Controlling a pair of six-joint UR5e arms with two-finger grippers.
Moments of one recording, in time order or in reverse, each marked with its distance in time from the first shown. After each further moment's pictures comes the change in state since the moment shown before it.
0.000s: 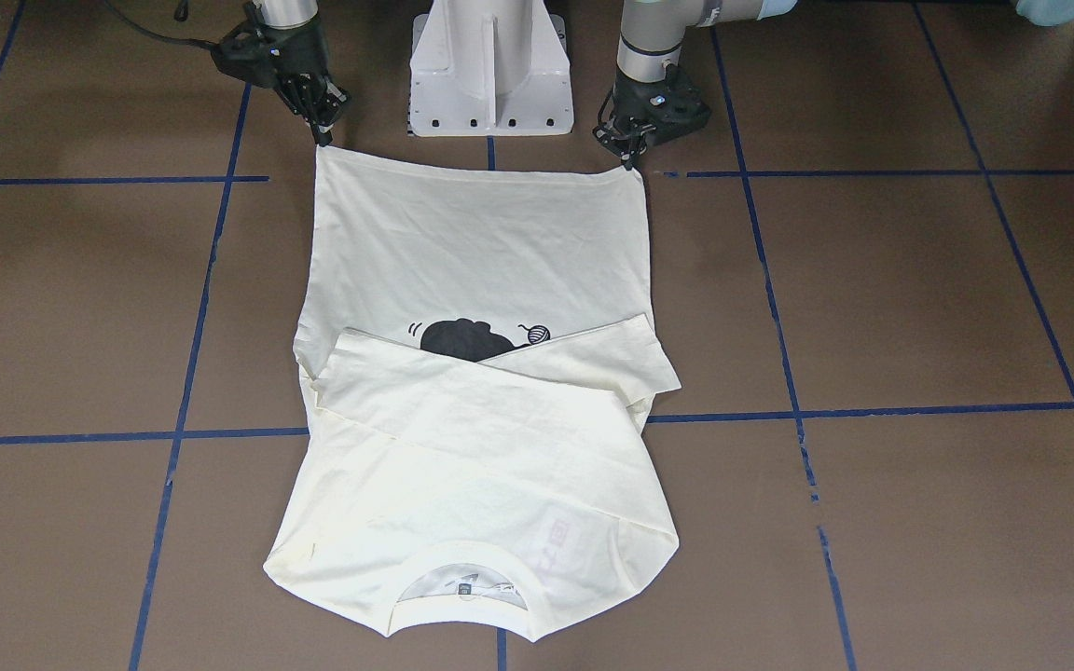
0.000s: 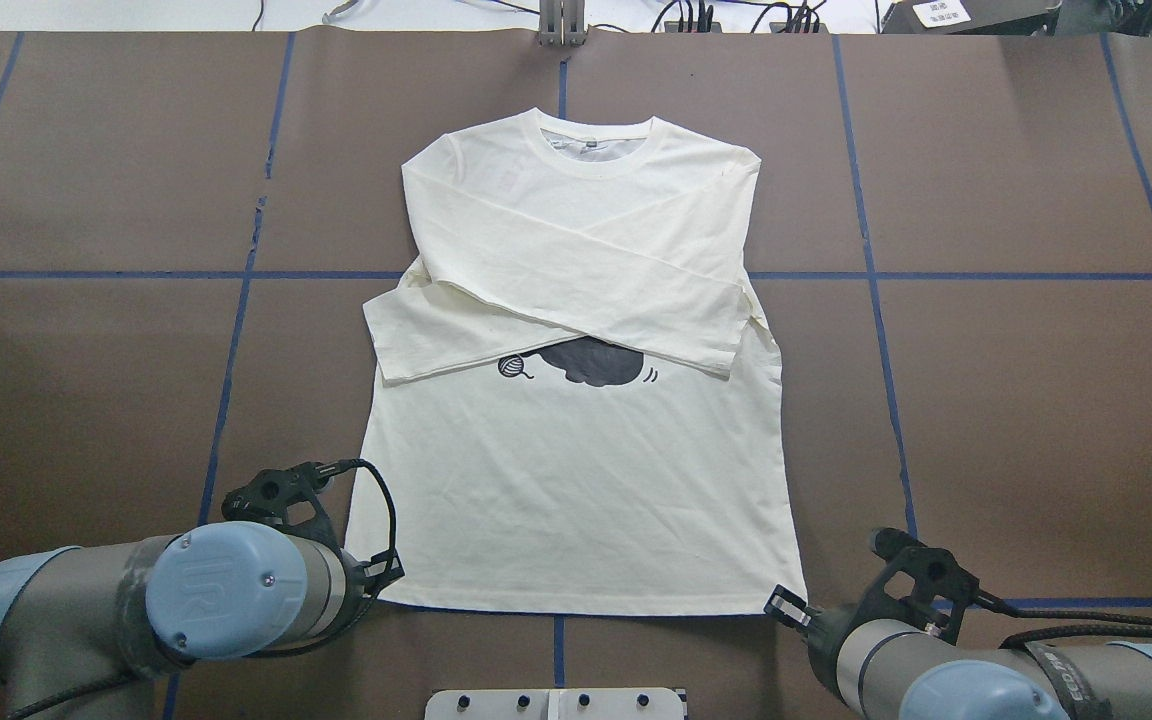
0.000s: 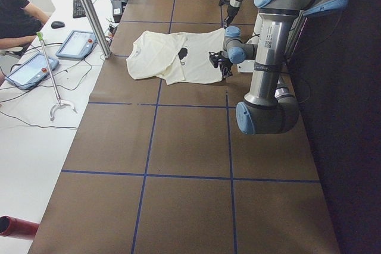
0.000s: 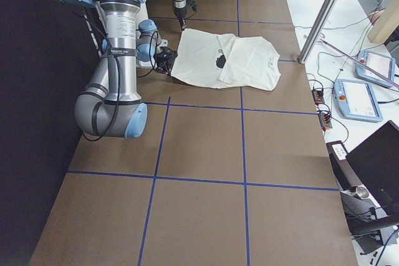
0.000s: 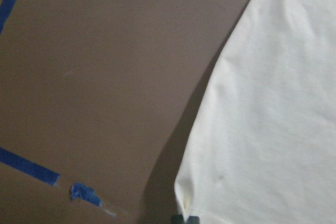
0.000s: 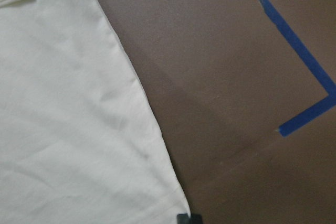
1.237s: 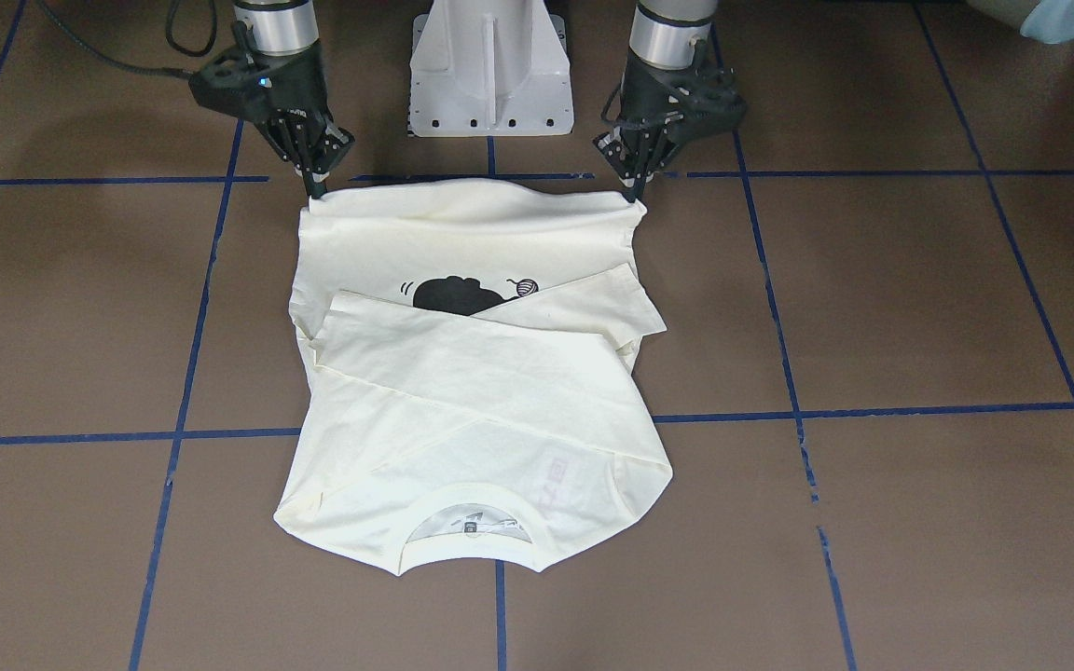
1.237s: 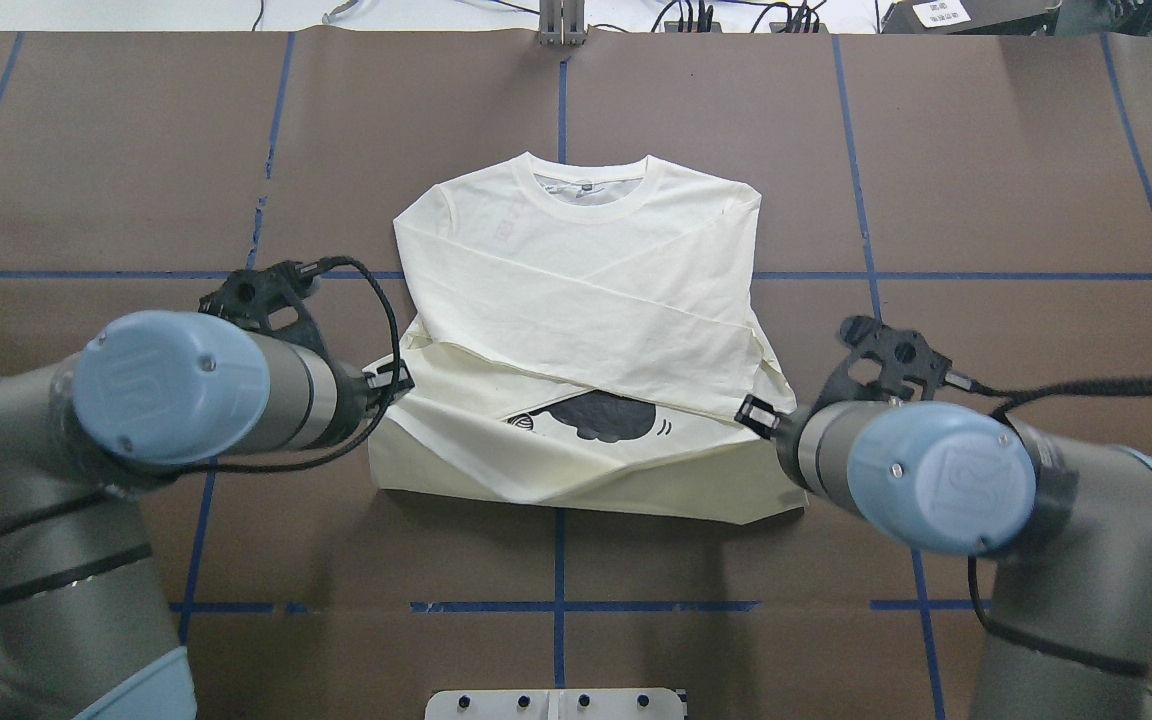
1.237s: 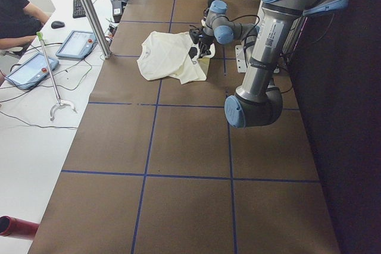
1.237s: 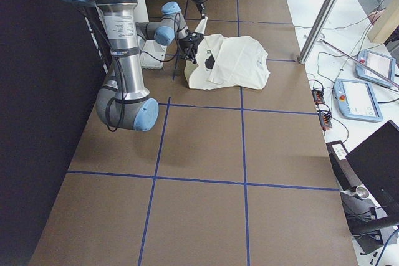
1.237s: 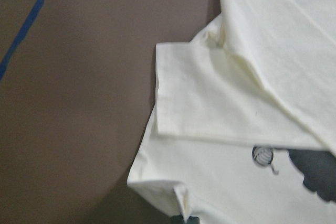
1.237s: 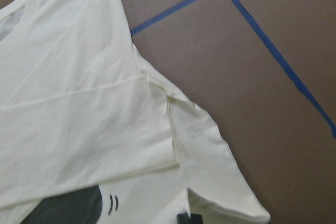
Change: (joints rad) left arm -0.288 -0.163 0.034 0.016 0.015 0.171; right arm 0.396 0.297 -0.090 -0.219 0.162 -0.359
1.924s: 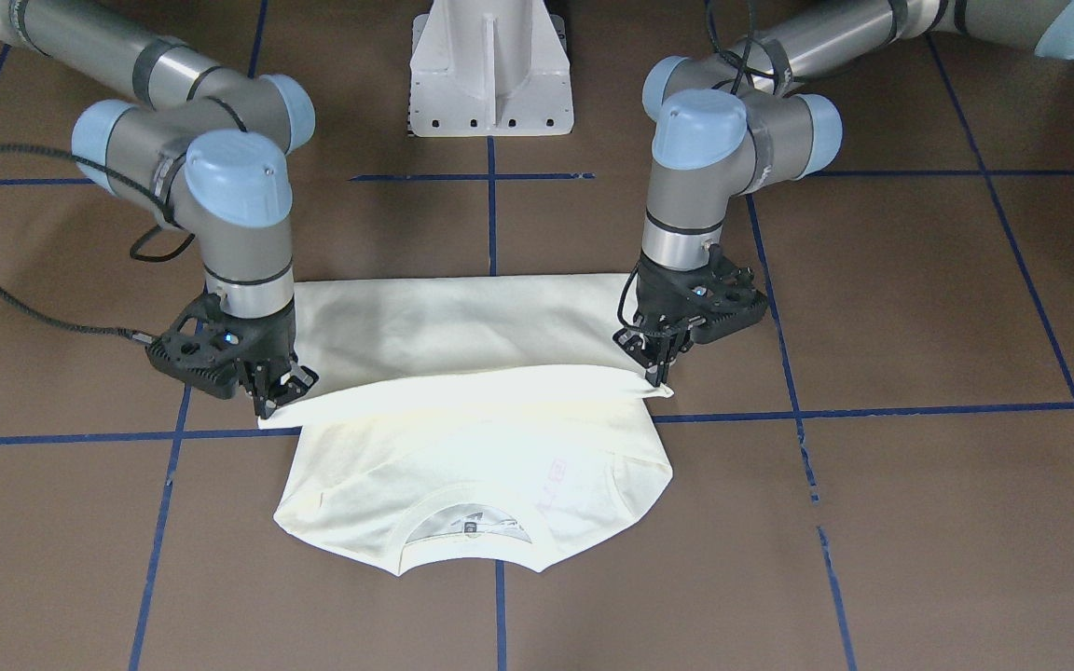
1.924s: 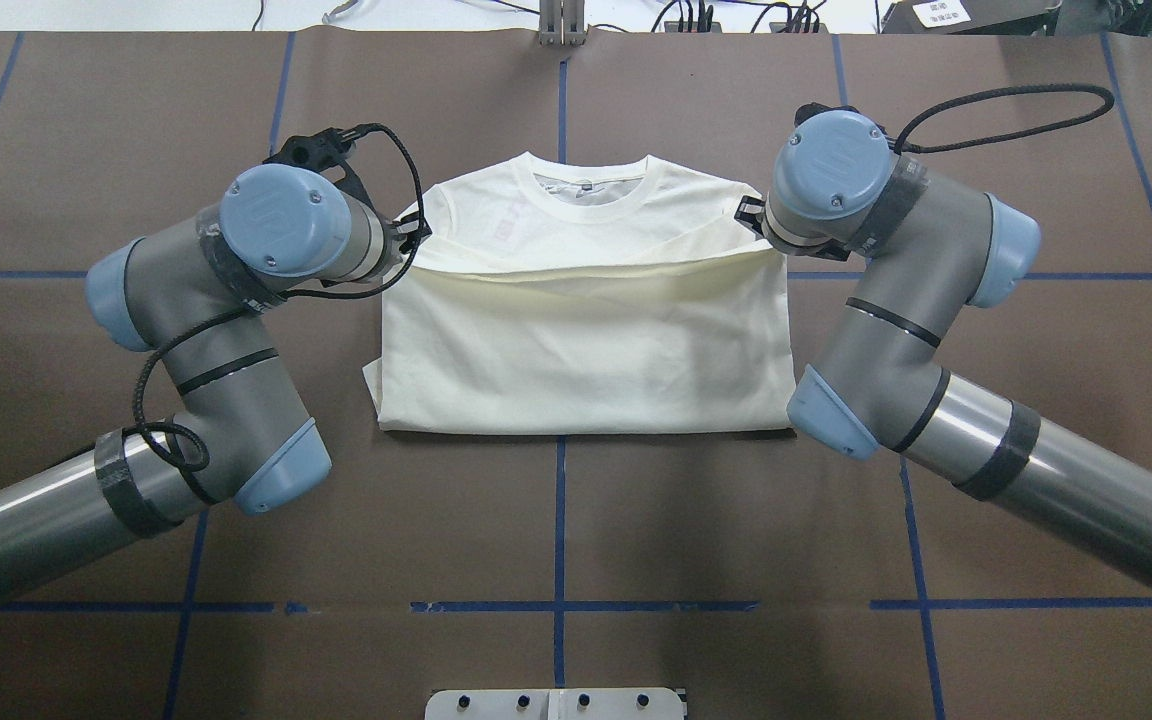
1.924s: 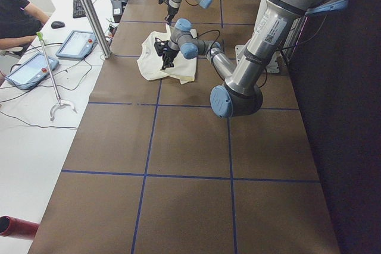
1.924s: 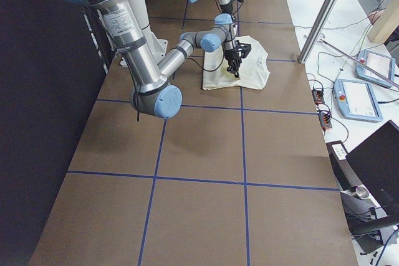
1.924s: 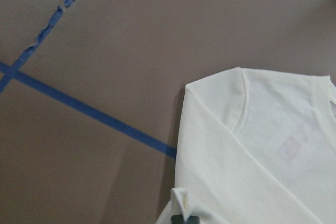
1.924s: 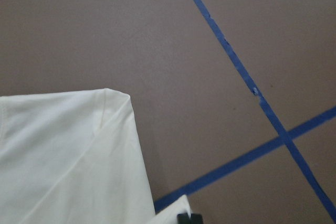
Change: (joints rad) left arm -0.166 -0.163 0.525 -0.364 0.043 0.078; right arm 0.328 0.268 -0.647 0.255 0.143 -0.312
